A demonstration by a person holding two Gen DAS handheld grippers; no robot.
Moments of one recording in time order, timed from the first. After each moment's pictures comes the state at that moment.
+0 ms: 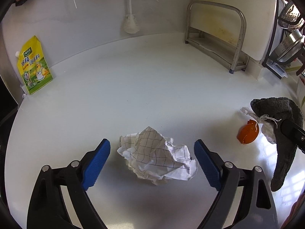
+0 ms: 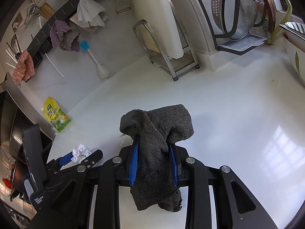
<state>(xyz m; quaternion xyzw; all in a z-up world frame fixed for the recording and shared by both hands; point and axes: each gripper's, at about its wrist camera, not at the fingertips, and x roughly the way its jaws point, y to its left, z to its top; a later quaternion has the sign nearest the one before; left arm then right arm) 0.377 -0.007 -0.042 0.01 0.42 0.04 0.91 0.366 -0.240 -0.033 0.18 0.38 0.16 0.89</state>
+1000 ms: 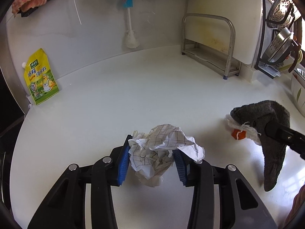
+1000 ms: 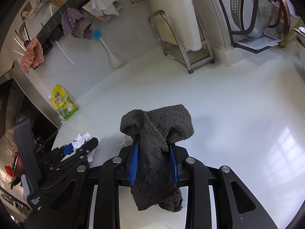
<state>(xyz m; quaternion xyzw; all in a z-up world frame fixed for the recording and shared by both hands) 0.355 -0.007 -0.025 0.03 0.38 0.03 0.93 0.367 -0.223 -0.037 0.16 0.40 0.19 0.88</state>
